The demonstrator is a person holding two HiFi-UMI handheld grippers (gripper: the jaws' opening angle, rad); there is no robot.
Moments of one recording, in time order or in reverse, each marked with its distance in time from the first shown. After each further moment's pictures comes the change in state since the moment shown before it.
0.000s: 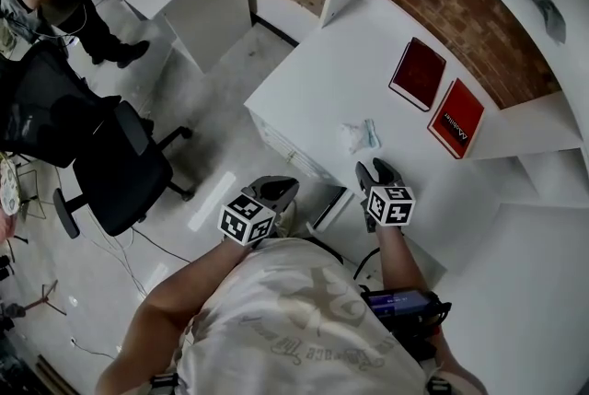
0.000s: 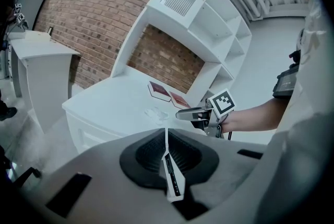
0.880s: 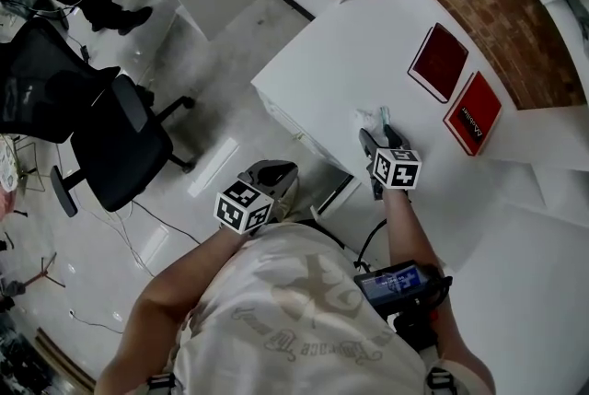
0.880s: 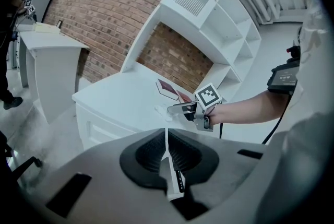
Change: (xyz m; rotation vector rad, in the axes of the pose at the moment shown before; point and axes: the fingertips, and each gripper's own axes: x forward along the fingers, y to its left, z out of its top) left arm -0.002 0.031 -0.010 -0.074 0.013 0.038; right arm 0.074 -0.017 0.018 -0.032 0.099 0.004
